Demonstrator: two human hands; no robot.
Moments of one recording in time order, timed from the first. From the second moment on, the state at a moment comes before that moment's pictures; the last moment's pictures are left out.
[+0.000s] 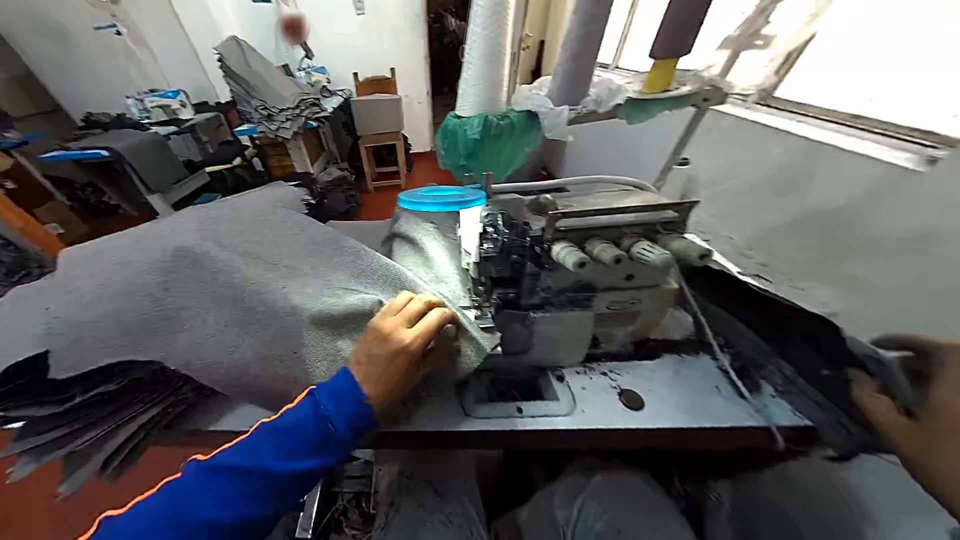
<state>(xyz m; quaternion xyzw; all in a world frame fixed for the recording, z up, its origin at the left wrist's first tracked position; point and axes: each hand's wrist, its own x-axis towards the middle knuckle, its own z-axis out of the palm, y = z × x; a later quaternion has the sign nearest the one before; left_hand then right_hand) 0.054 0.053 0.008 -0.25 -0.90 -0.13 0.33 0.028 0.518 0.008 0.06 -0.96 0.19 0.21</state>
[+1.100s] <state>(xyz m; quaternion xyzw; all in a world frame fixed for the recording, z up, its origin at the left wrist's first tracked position) 0.045 0.087 0.119 -0.47 -0.87 -0.13 0.11 0.062 0.255 -0.001 0.11 -0.54 0.83 0.03</state>
